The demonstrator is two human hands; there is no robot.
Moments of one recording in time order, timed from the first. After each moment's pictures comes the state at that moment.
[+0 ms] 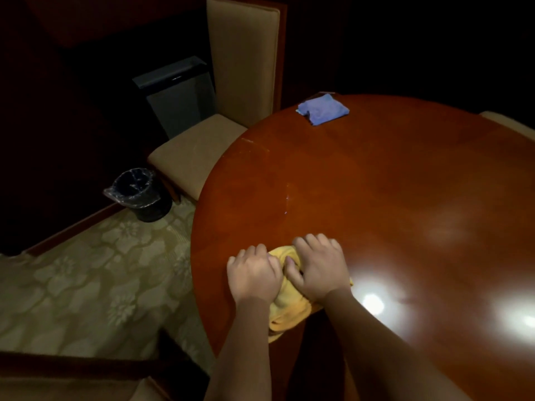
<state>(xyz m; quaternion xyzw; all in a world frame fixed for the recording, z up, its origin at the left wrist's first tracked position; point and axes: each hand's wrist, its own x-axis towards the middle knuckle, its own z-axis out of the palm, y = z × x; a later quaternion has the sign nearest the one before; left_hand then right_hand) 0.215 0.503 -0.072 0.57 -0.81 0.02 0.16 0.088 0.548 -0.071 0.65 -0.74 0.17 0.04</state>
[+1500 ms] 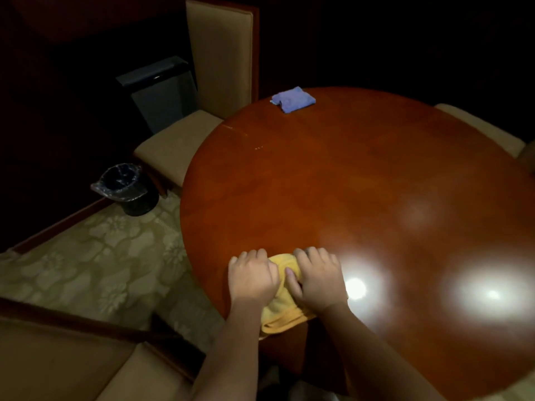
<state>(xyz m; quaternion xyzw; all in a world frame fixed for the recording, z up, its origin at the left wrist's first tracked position) 0.231 0.612 -0.057 0.51 -0.85 -0.03 0.09 0.107 0.685 -0.066 0.61 -0.77 0.16 0.05</state>
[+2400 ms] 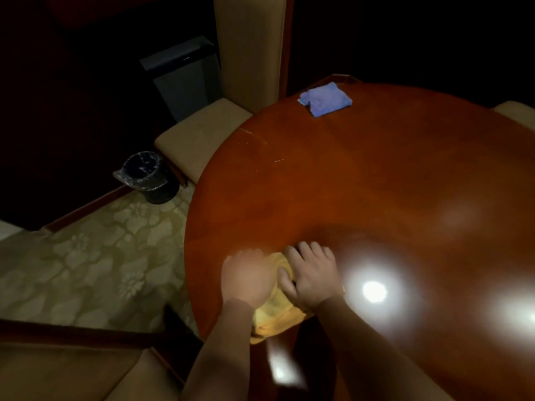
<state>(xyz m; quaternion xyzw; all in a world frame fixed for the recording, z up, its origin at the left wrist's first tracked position) 0.218 0.522 -0.068 0.51 -0.85 -0.02 0.13 0.077 0.576 -0.065 0.68 -0.71 0.17 0.01</state>
